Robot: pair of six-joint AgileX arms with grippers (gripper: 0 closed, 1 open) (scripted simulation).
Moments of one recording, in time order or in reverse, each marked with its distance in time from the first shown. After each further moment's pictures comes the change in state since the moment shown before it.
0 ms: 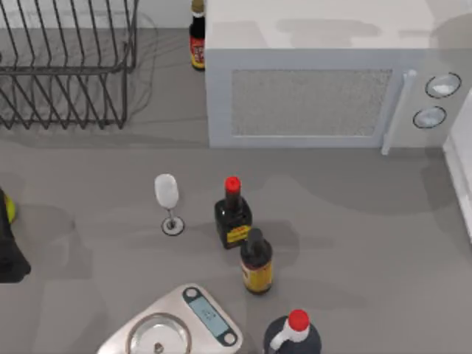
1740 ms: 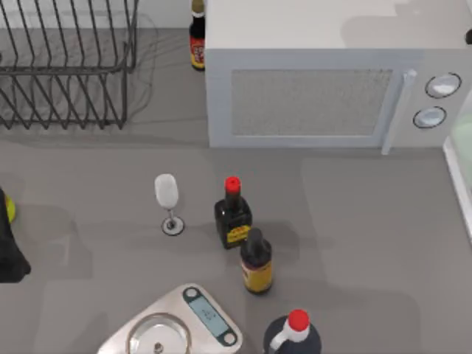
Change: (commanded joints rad) left arm 0.000 0.000 0.000 0.000 0.000 0.000; right arm -0.172 0.399 0.173 0.012 -0.061 -0.224
